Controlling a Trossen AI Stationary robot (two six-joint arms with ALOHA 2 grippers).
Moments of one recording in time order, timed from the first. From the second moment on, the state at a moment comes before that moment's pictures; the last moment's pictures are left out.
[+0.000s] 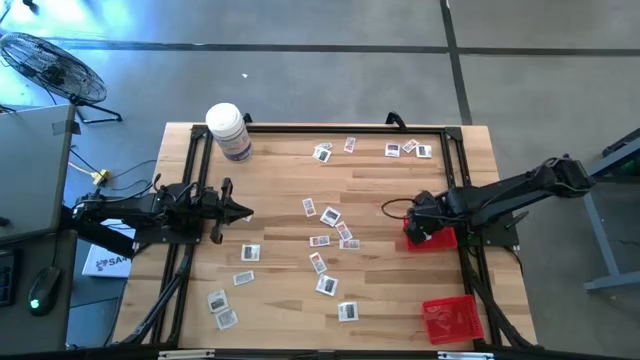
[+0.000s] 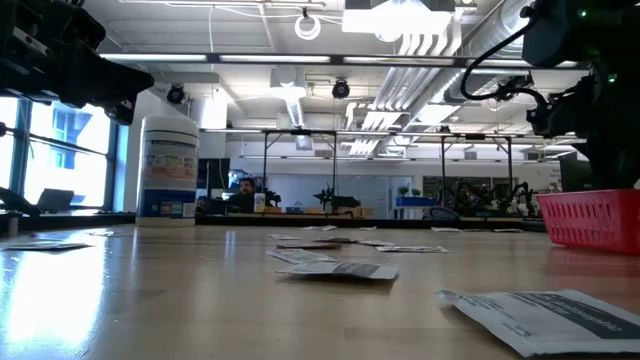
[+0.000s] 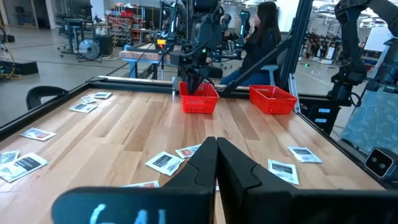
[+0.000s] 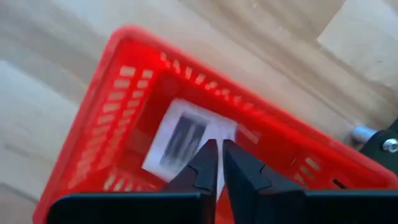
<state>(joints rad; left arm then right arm) -0.03 0.01 0.02 0.00 0.01 -0.08 0.15 1.07 0.57 -1.01 0.10 1.14</state>
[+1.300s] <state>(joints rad) -0.03 0.01 0.02 0.00 0.01 -0.08 0.11 1.92 1.06 -0.09 0.26 0.15</state>
